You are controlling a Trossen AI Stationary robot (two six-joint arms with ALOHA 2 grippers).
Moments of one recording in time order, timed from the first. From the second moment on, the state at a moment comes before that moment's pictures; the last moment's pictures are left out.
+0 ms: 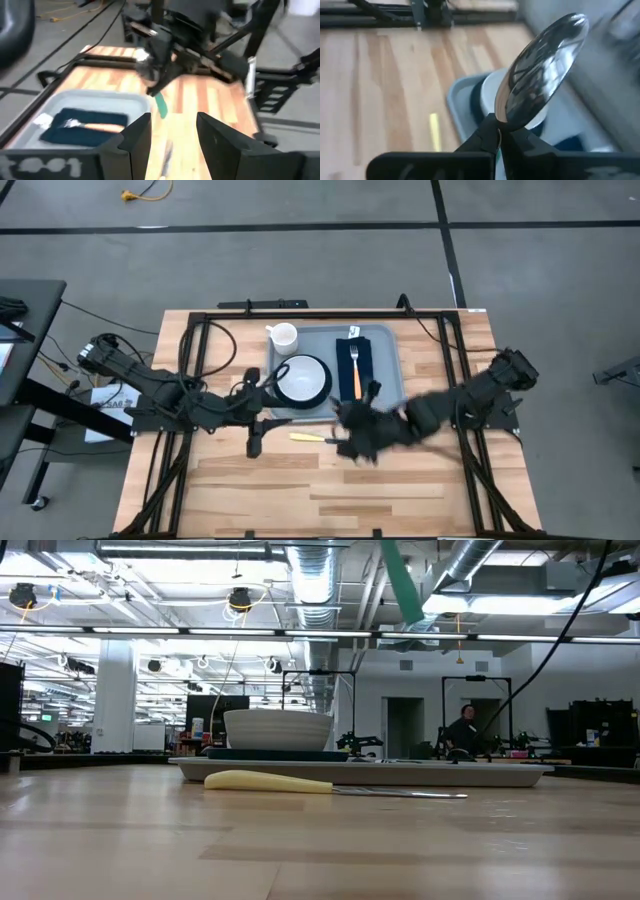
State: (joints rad) left arm -0.48 1.23 1.26 -0.43 -0.54 -0.27; right arm 0.45 1.67 1.58 -0.79 0.73 0.37
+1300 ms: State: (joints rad) left arm -0.67 0.53 0.45 0.30 -0.46 -0.03; right arm -0.55 1.63 1.02 -0.17 -0.62 0.58
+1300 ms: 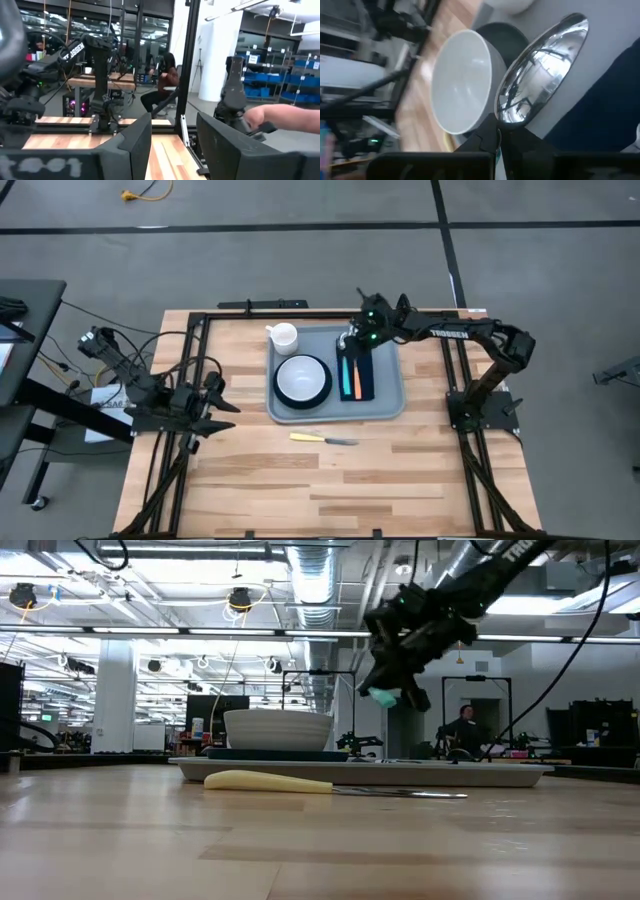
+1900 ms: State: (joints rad) left arm -0.67 0.55 0.44 0.31 -0.46 -0.02; right arm -0.61 1.64 0.80 0.02 -0.72 0.80
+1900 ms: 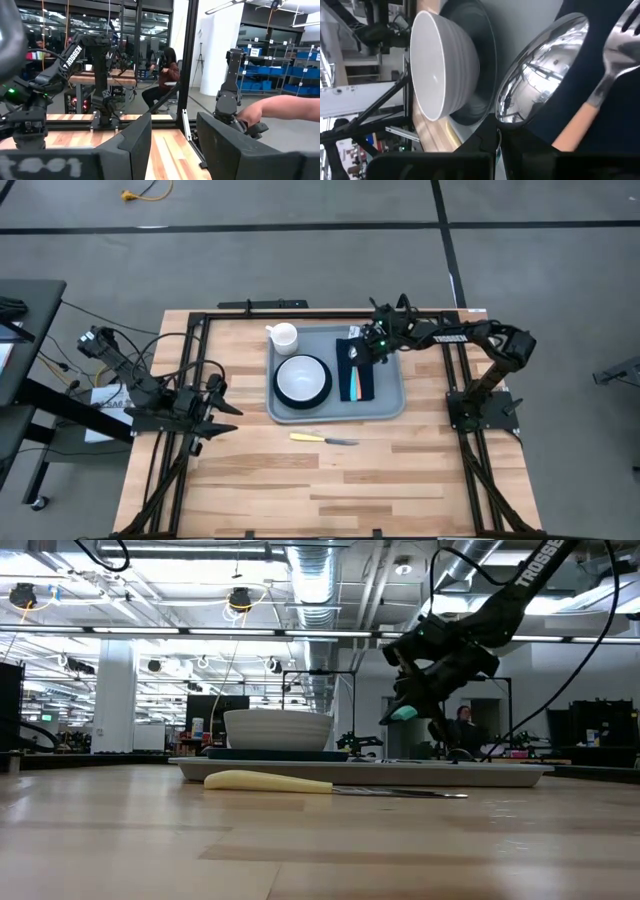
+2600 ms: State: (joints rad) left arm -0.67 0.55 0.44 0.30 -0.47 -0.04; right arm -0.62 1.84 0.85 0.20 -0.82 0.84
